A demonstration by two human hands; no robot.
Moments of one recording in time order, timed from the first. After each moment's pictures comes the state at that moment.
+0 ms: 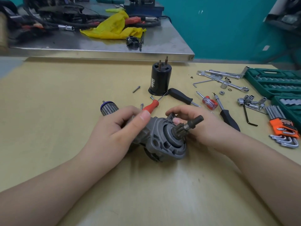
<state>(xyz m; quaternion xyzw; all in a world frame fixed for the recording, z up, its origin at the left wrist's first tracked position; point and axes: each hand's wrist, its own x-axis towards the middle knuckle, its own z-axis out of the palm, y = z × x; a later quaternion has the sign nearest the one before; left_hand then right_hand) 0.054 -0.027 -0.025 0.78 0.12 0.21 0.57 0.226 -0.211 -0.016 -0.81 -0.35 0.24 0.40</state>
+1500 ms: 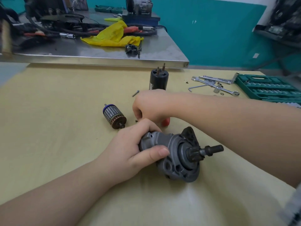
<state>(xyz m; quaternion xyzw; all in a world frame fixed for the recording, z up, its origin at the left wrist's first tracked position) 0.045 -0.039 -0.034 0.86 -0.06 0.21 0.47 0.224 -0.084 0.022 -0.81 -0.58 0.07 -0.08</state>
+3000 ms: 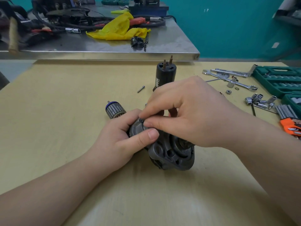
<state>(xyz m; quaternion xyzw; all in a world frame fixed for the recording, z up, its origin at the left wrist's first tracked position) 0.054 -0.018 -0.040 0.78 0.01 0.21 0.59 0.176 -0.181 0.066 -0.73 -0.63 0.02 0.27</state>
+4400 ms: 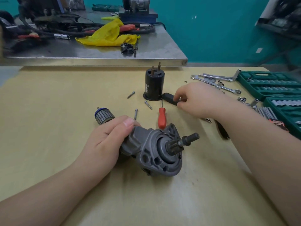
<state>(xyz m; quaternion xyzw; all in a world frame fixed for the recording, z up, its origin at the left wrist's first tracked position) 0.052 -0.024 -0.033 0.76 0.07 0.21 0.61 0.286 -0.184 0.027 -0.93 -0.37 0.03 0.05</state>
